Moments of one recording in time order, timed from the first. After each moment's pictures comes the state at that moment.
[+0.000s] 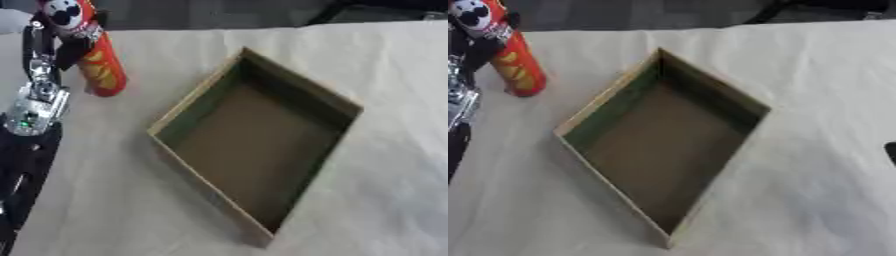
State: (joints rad) left arm -1.04 0.48 0.10 -0.95 -0.03 -0.06 0.32; right arm -0.14 -0.66 -0.08 -1.98 -0.36 -0.05 -0.26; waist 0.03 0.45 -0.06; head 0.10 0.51
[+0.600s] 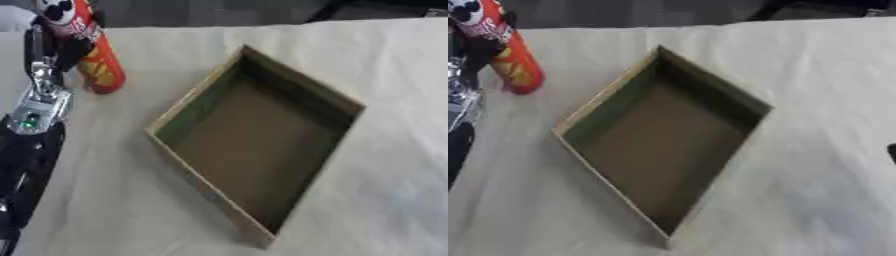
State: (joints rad) left arm -1.05 0.48 0.11 -0.92 0.07 -0.11 0.31; right arm -0.15 -0.66 -0.08 -1.98 -0.35 -0.05 -0.25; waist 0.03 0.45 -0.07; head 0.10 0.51
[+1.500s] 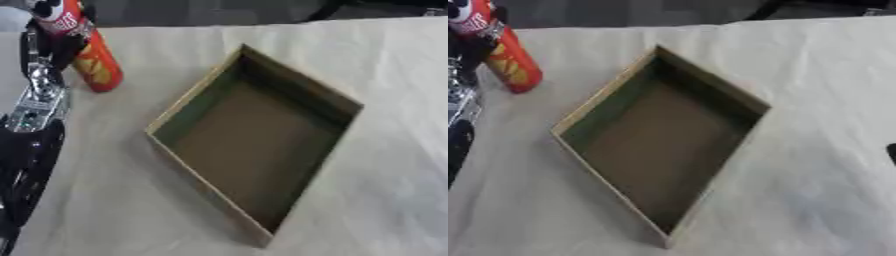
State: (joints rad) left arm -1.05 0.49 0.11 -0.91 0.12 -0.12 0.34; right arm -0.14 -0.66 -0.07 -1.98 -0.35 -0.05 -0.25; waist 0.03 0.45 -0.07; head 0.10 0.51
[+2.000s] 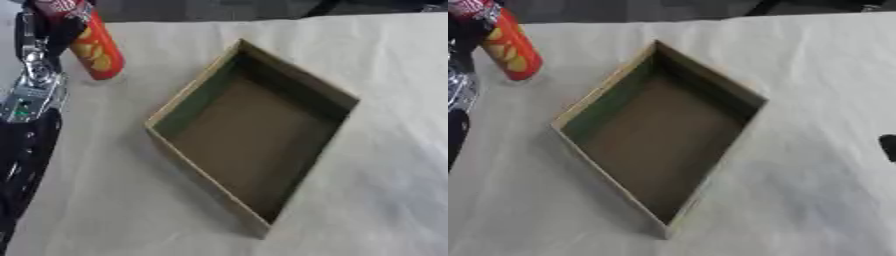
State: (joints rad) left arm -1.05 0.47 0.06 -1.06 0.16 -0.03 0.31; right arm -0.12 -0.66 -0.07 -1.98 -0.36 -0.05 -0.26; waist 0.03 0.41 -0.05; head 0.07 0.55
